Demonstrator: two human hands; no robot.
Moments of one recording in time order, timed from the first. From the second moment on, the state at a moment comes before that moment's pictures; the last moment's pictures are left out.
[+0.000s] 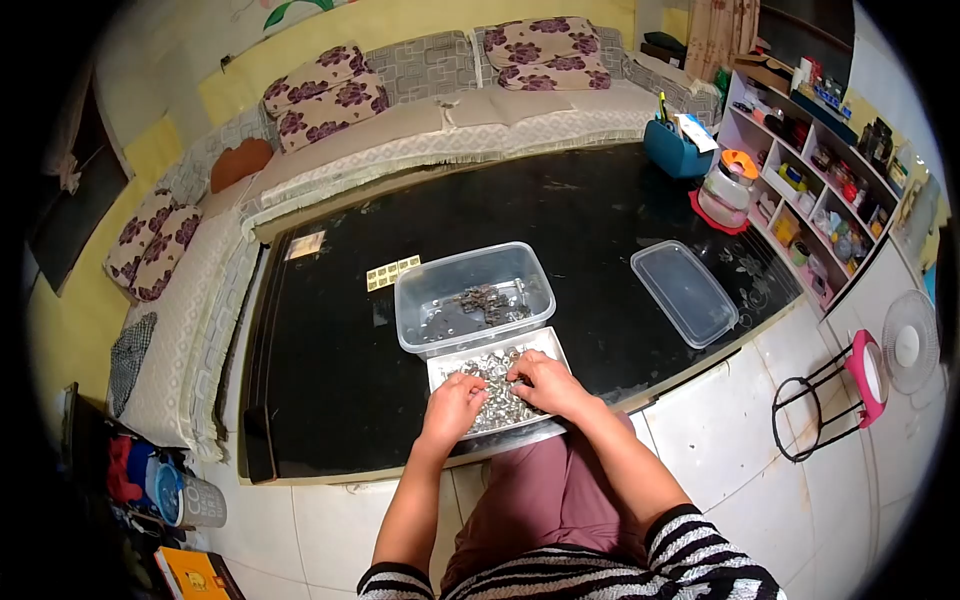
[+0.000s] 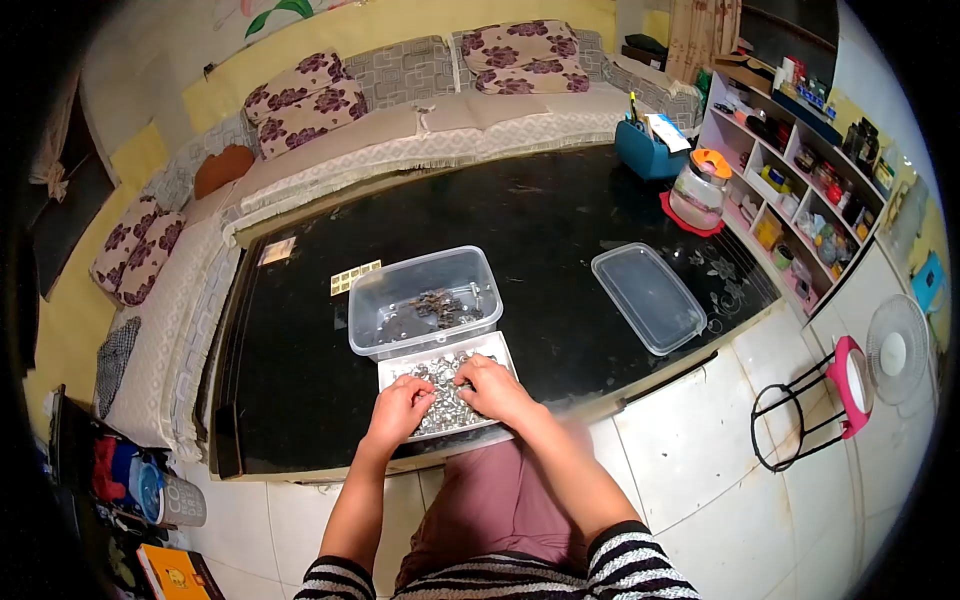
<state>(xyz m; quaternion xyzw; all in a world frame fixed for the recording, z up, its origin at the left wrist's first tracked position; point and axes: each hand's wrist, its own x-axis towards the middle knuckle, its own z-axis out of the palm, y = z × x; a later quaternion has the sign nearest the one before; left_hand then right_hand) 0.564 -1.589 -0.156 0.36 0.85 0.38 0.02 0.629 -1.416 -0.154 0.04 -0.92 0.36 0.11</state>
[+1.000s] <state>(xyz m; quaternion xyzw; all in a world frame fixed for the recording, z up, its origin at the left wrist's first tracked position) 0.564 -1.590 -0.165 0.34 0.84 0.43 -0.03 0.626 -1.414 -0.158 0.03 -0.92 0.39 0.09</state>
